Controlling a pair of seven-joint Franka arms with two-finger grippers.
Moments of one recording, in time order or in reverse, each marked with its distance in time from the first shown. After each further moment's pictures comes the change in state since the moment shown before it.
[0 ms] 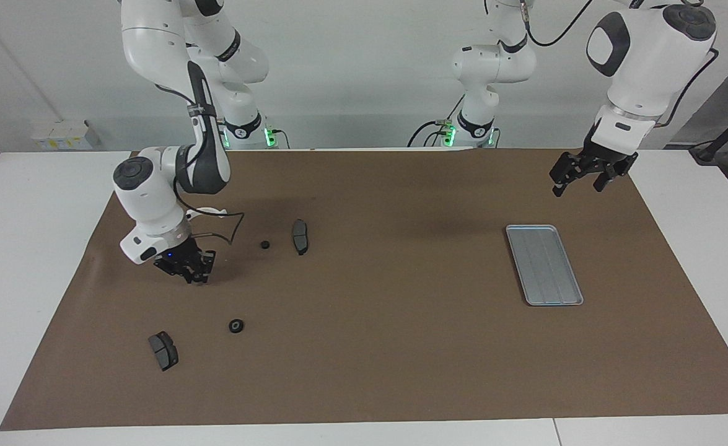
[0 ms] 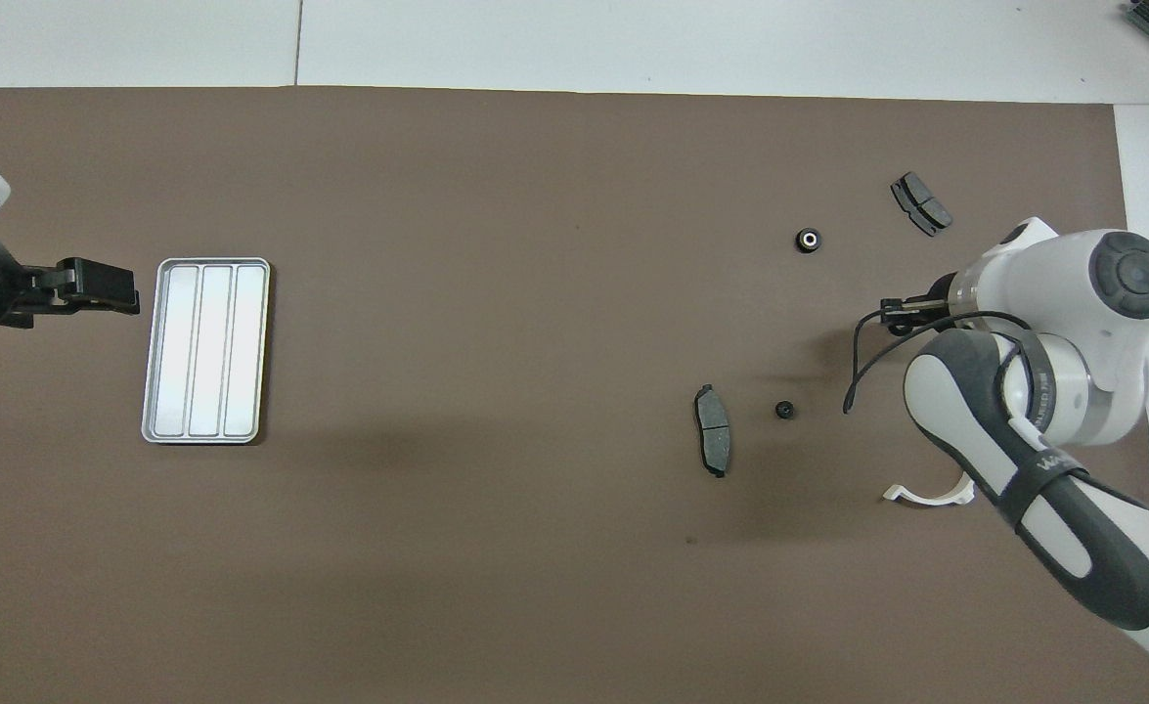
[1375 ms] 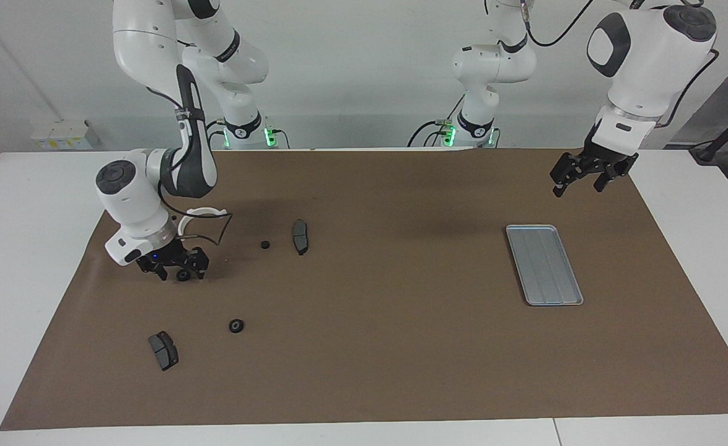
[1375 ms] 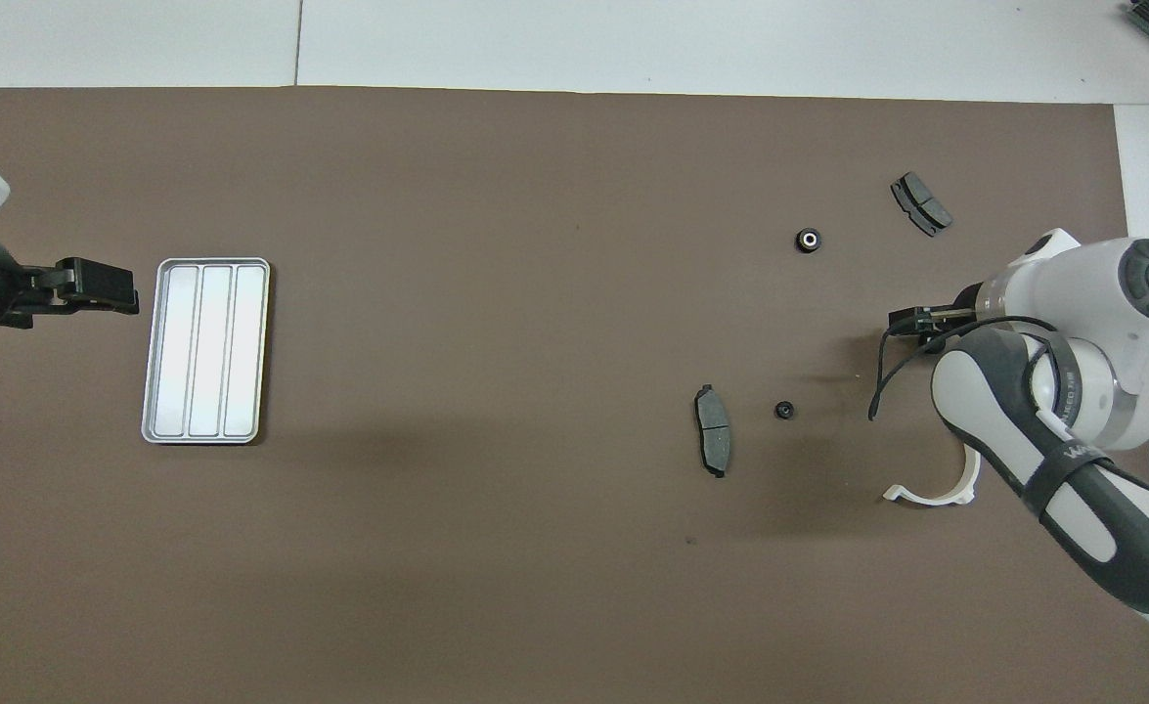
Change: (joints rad) left arm 0.001 0.002 0.001 0.000 0.000 0.001 0.000; right arm -0.095 0.029 -0.012 -0.031 0.000 0.019 -0.109
